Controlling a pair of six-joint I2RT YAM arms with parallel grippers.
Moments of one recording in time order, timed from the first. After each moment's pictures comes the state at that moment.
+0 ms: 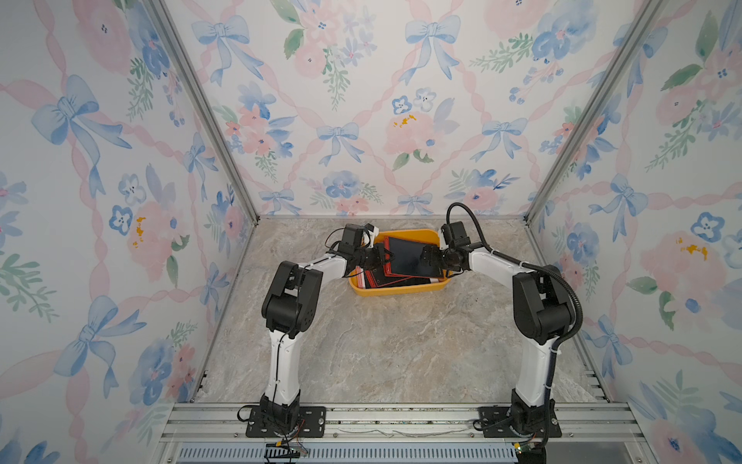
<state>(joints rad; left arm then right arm) -0.36 2.12 1.41 0.08 0.67 -0.70 0.33 2.18 1.62 -0.36 -0.07 0.40</state>
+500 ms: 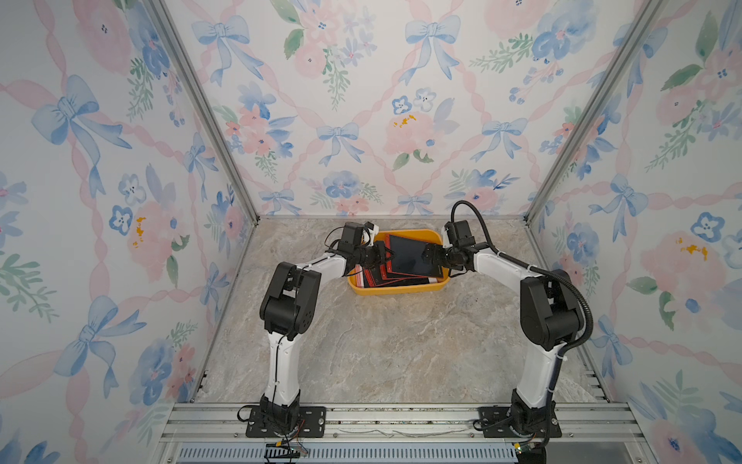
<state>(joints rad) -0.36 2.08 1.41 0.08 0.68 -0.74 0.33 2.10 1.57 -0.34 -0.07 0.42</state>
